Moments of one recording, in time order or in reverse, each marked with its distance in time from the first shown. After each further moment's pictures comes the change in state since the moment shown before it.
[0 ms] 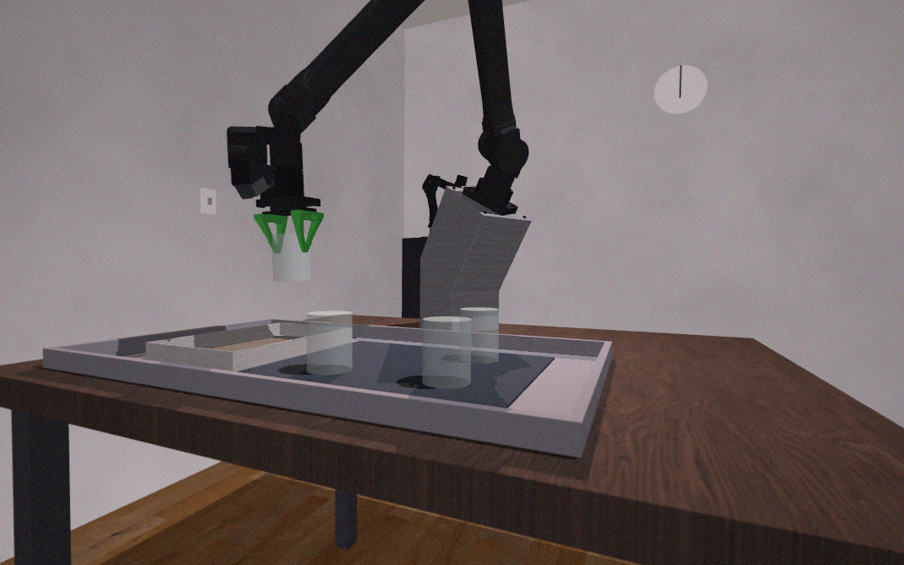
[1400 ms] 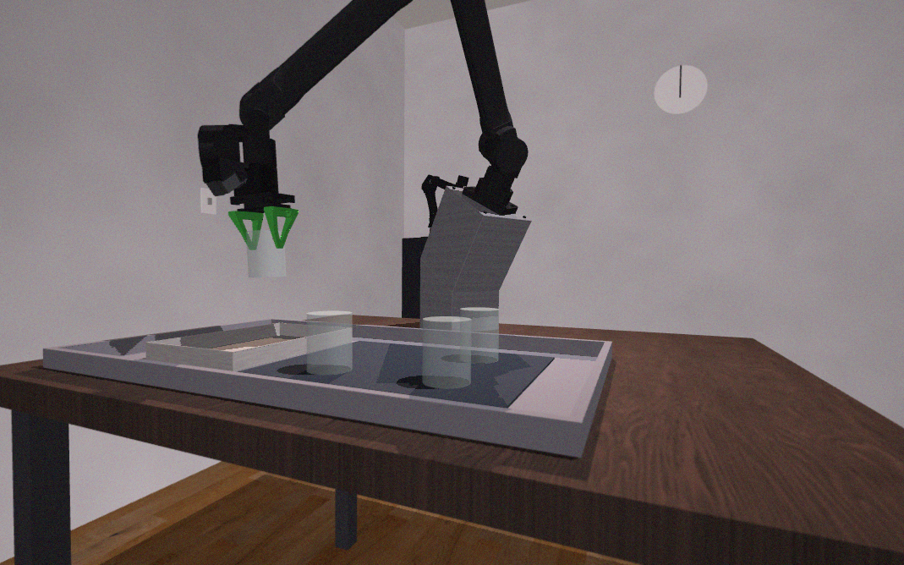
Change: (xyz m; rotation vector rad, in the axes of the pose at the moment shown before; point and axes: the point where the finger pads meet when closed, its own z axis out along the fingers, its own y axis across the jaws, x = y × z) arm -0.014 -0.048 -0.008 -0.011 0.008 -0.003
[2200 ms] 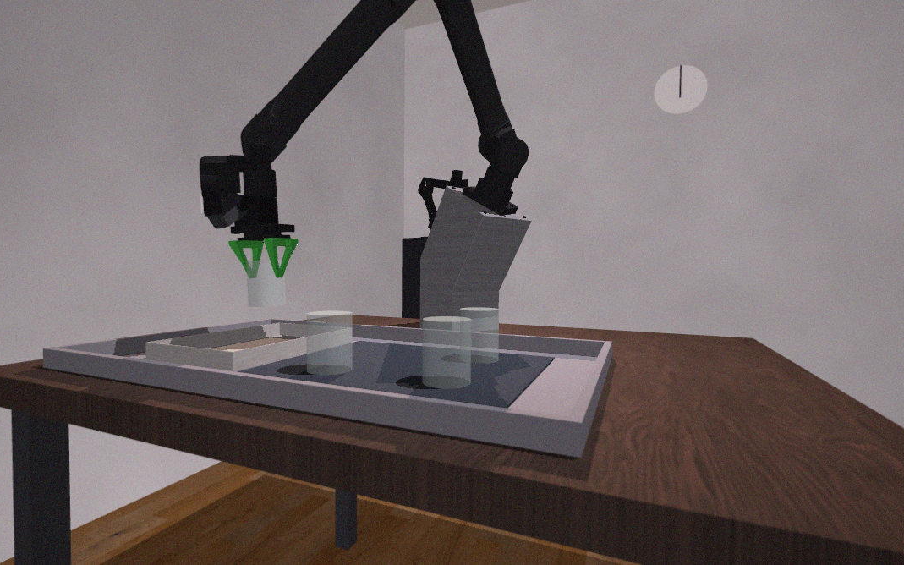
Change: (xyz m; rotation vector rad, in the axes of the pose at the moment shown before) arm 0.003 -0.008 0.055 0.004 0.000 -0.002
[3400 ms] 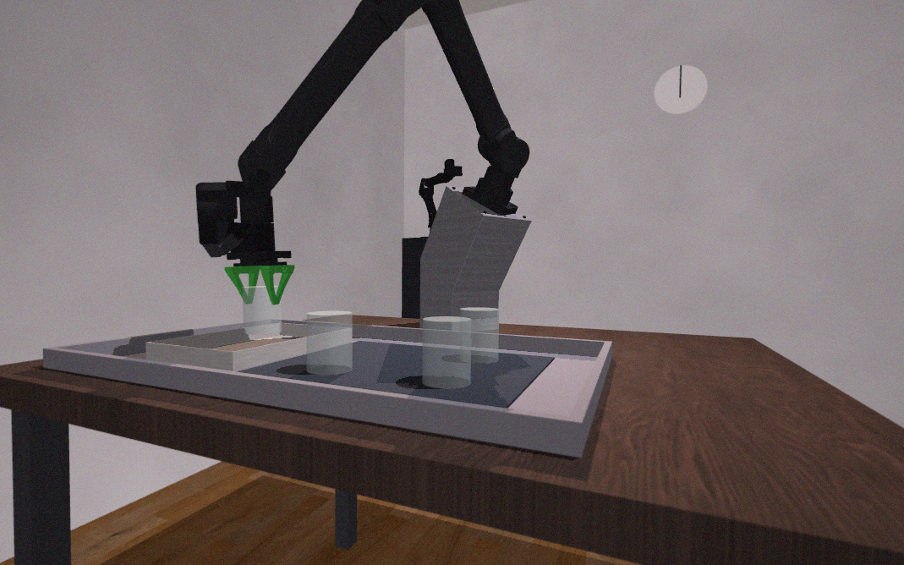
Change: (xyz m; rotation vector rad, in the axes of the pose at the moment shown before) arm -0.012 -0.001 0.050 0.007 -0.003 0.000
